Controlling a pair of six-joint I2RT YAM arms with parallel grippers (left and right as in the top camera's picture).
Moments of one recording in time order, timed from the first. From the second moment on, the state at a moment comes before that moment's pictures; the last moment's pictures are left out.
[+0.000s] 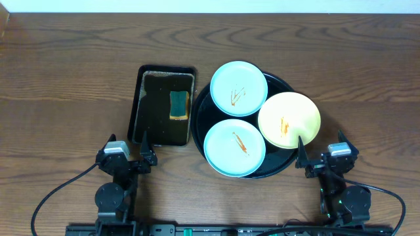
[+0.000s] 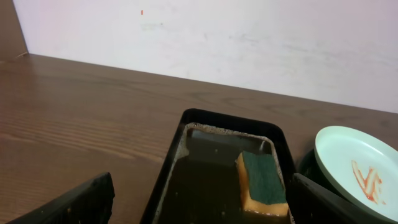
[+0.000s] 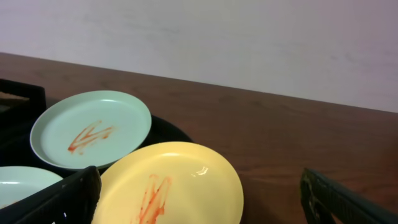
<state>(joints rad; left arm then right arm) -0.02 0.01 0.02 -0.11 -0.04 -0.16 0.12 0.01 0.01 -0.07 -0.02 -0.06</state>
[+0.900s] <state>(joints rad) -0.02 0.01 0.02 -0.11 -0.09 -0.14 0.12 0.01 0.01 -0.07 -0.02 -0.06</state>
